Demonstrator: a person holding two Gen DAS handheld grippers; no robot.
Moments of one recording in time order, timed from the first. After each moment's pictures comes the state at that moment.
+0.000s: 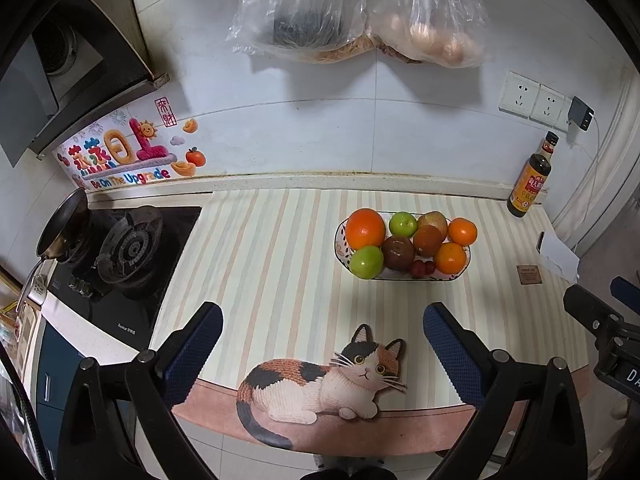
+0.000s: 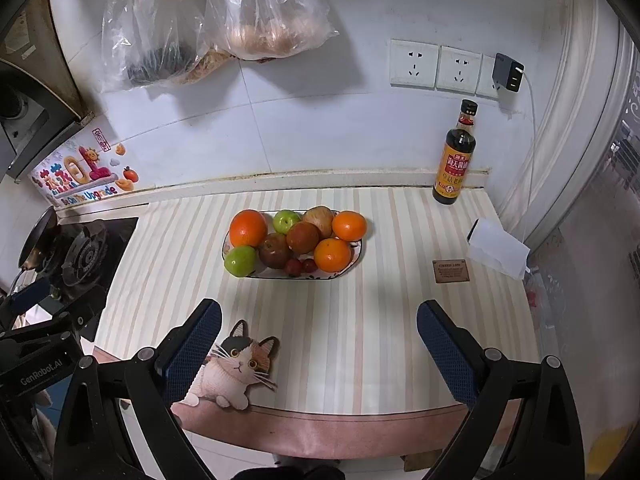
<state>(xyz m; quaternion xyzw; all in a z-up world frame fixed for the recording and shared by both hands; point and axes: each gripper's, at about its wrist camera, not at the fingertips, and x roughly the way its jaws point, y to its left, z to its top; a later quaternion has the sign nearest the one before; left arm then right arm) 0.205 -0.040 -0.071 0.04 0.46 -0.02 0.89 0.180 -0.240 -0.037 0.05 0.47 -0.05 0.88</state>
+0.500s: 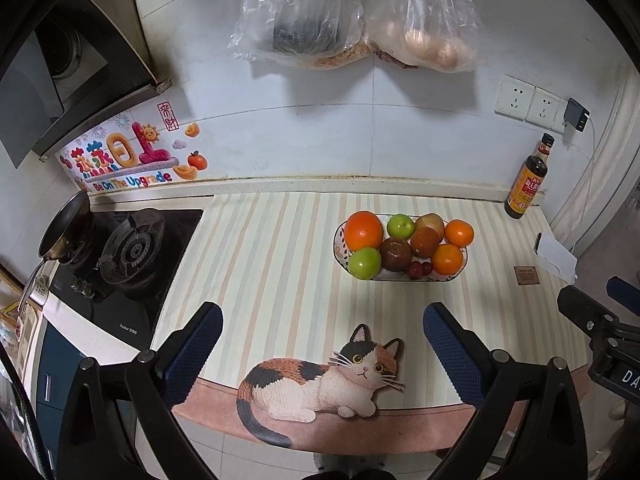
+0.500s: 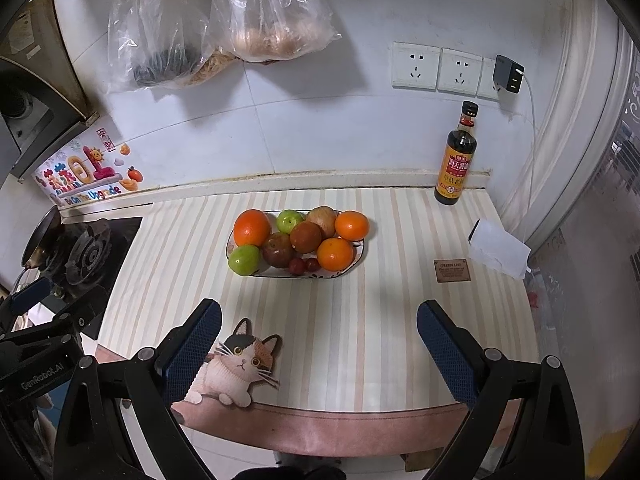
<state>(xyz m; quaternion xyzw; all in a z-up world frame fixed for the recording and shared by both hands) 0.198 -0.043 -0.065 0.04 0.46 -0.02 0.89 0.176 -0.240 -0.032 0.05 0.47 -0.04 0.88</state>
